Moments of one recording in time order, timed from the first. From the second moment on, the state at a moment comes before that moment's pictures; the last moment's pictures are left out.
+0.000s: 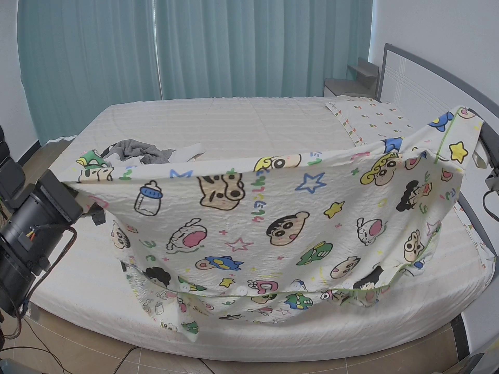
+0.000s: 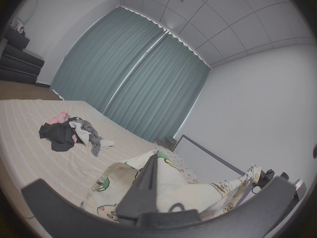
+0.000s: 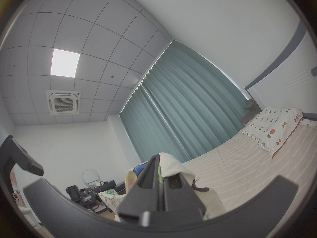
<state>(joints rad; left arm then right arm) -0.59 1.13 -0.41 -0.89 0.34 -0.47 0.34 1.09 -0.37 -1.18 0.18 0.61</state>
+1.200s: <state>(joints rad) -0.63 0.88 -0.40 -0.55 0.33 -0.42 0.27 0.90 -0.40 -0.99 0.36 0.61</state>
